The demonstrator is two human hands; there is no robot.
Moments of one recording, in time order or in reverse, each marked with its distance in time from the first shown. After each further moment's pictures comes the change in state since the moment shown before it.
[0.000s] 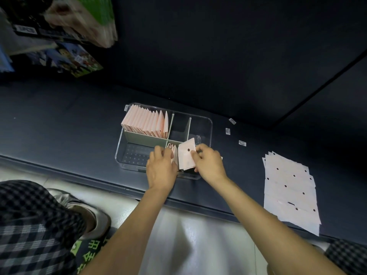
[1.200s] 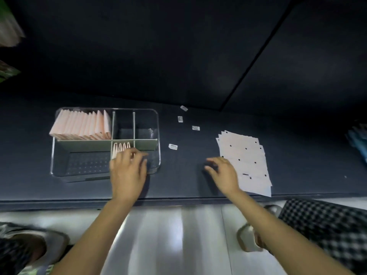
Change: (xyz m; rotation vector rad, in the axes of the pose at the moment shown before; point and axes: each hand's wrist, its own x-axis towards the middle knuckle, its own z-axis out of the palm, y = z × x) left_hand -0.029 0.036 0.005 -0.047 0.222 0.414; right_hand -0.056 0.177 -0.073 -0.180 0.189 0.116
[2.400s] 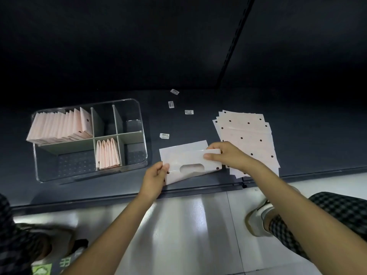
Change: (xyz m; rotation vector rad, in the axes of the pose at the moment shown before) left_hand -0.028 0.059 0.072 -0.854 -0.608 -0.670; right_hand 0.030 0.045 -0.033 0.529 -0.508 0.055
